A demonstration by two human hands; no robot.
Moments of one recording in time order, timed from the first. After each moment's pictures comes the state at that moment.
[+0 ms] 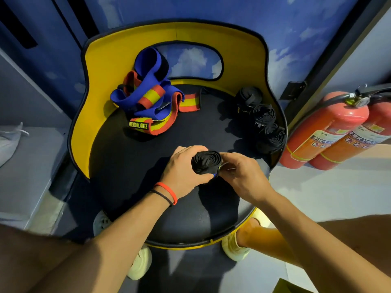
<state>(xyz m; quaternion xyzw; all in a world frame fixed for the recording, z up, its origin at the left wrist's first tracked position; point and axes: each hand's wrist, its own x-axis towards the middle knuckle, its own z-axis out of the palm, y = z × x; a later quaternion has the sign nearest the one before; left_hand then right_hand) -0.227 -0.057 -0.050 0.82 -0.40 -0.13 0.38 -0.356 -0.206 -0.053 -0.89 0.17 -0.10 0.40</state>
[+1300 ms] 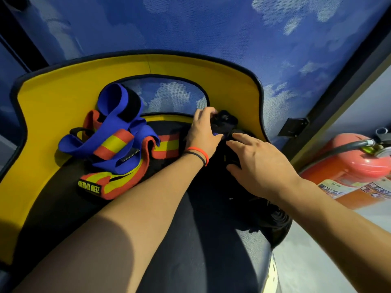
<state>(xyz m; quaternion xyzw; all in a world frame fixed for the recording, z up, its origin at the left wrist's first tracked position) -0.092 -0.313 -0.063 0.82 -0.35 -0.03 0.45 -0.257 -0.352 0.012 -0.98 0.17 0.00 0.02</state>
